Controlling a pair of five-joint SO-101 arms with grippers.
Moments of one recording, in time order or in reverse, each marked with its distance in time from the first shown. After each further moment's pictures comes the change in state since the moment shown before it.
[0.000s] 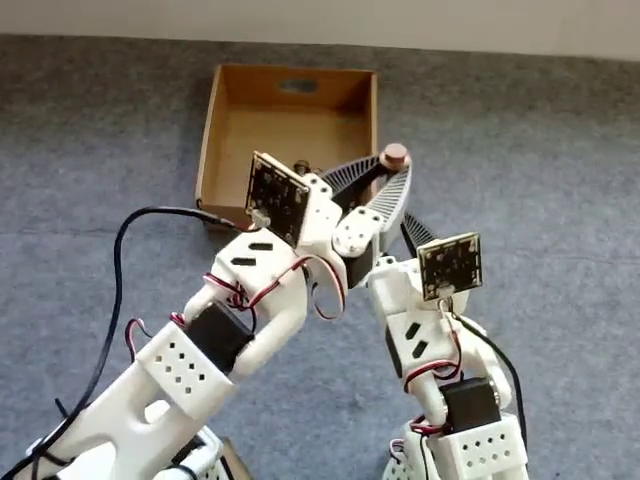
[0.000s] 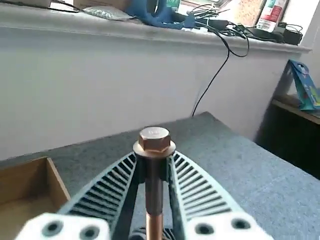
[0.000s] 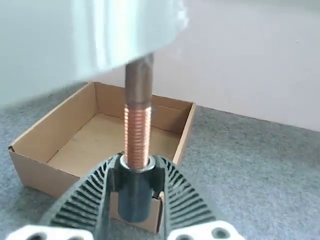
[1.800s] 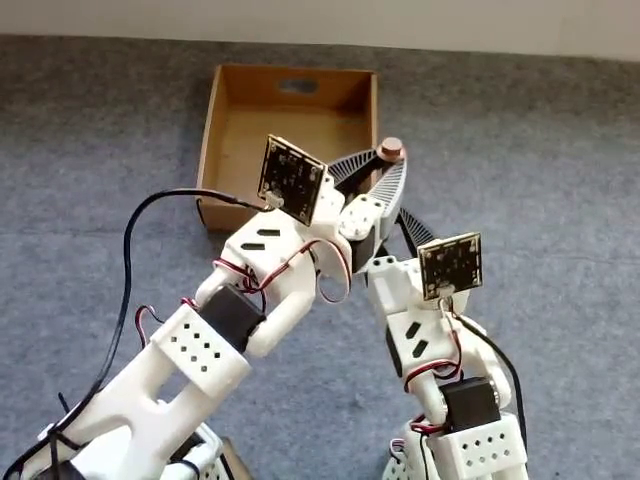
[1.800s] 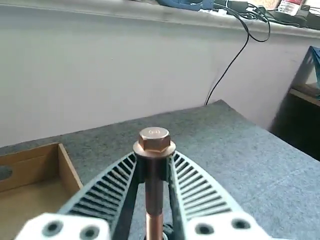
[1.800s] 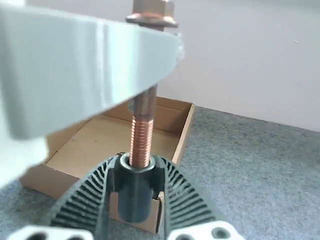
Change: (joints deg) left arm -2.0 6.2 -1.5 -0.7 0.0; right arm 0.2 0.0 0.1 -0.3 0.0
